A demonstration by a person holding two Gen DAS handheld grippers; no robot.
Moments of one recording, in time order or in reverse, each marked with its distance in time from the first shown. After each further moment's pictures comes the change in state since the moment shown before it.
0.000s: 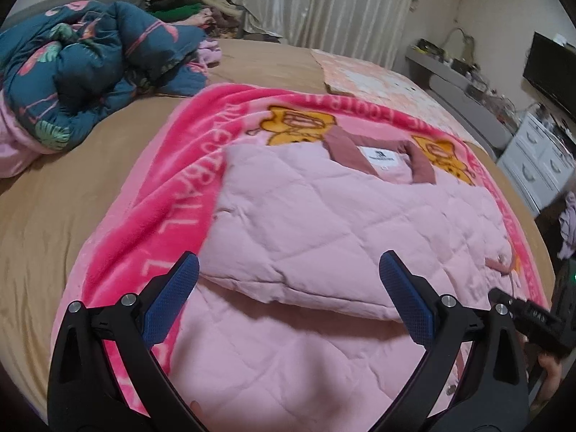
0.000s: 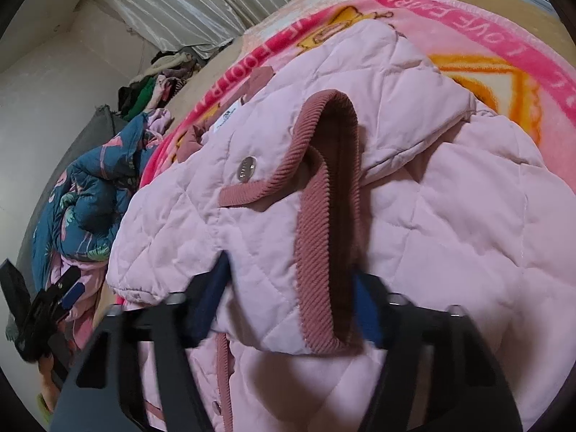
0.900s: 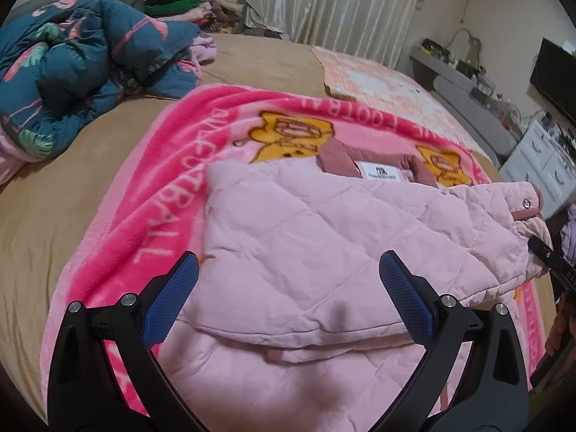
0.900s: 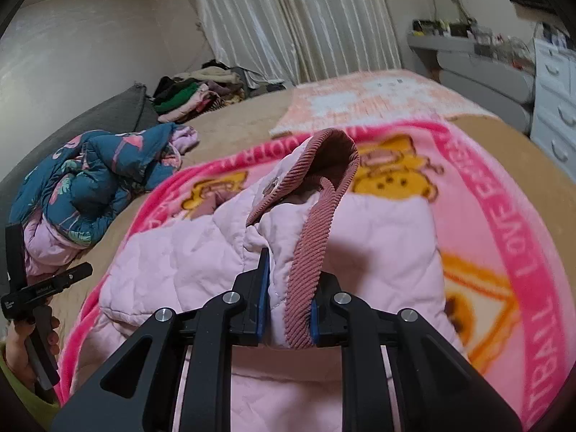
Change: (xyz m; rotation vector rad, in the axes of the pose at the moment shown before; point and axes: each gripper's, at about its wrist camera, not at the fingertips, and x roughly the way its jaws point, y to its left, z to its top) left arm 0.041 -0.023 0.039 -0.008 0.036 -0.010; right arm -0.027 0.034 0.103 -0.360 -0.178 -0.075
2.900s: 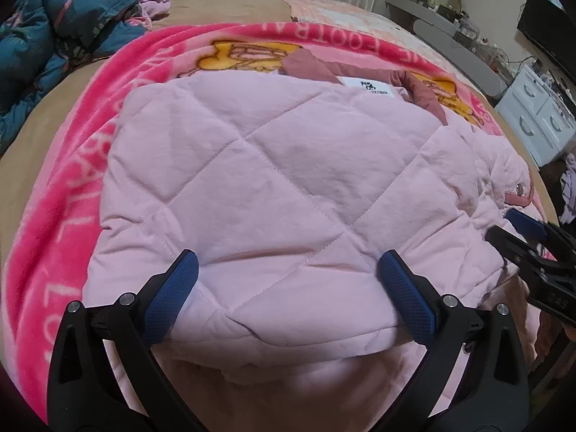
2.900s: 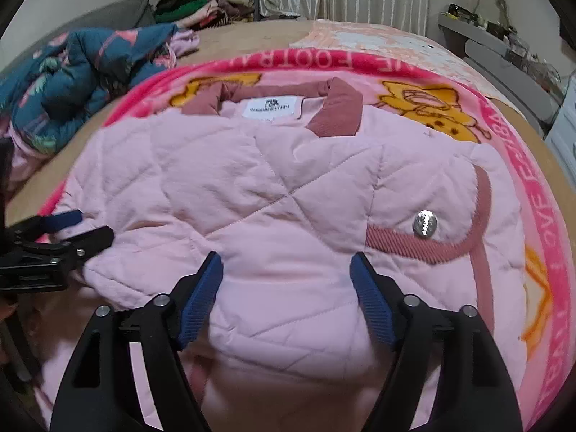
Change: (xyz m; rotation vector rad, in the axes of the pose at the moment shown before) left arm 0.084 -0.021 -0.039 0.097 0.179 -0.059; right arm 0.087 0.077 -0.048 -0.186 0.232 -0.100
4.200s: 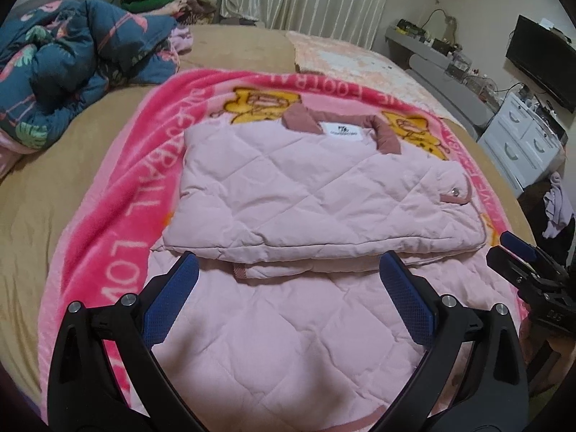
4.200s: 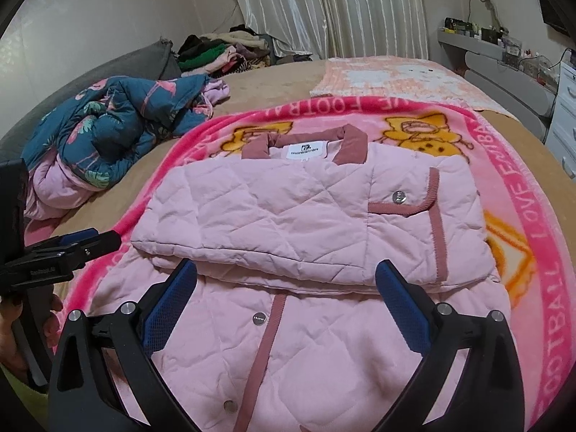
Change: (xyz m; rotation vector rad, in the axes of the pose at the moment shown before) left arm -0.131 -0.014 -0.036 -0.035 -0.138 0.004; right arm -0.118 0.016 -0.034 0.042 -0.147 0.099
